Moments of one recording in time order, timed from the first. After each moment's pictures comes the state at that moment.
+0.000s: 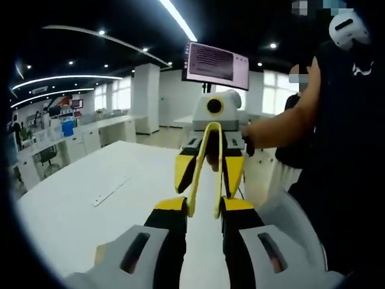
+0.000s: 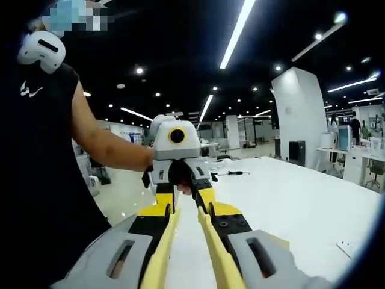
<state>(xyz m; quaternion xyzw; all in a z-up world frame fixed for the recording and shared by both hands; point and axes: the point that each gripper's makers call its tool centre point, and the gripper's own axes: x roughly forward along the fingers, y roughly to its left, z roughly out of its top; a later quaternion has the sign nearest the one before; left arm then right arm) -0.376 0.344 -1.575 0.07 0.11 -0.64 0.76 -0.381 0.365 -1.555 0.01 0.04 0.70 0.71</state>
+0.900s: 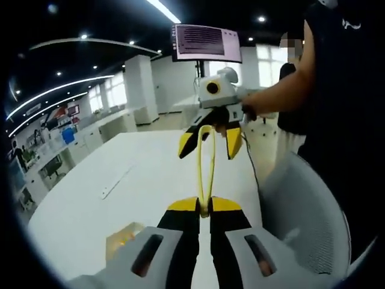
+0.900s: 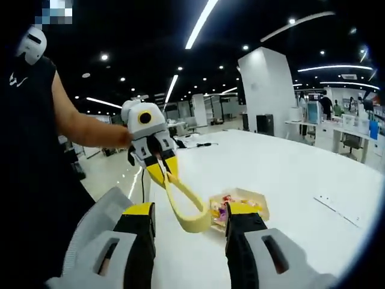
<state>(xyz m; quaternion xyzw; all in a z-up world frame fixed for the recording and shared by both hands) -0.375 0.356 -1.641 0.17 0.13 -0.63 0.74 -0.366 0.294 -1.631 -0.03 0.14 0.59 0.80</state>
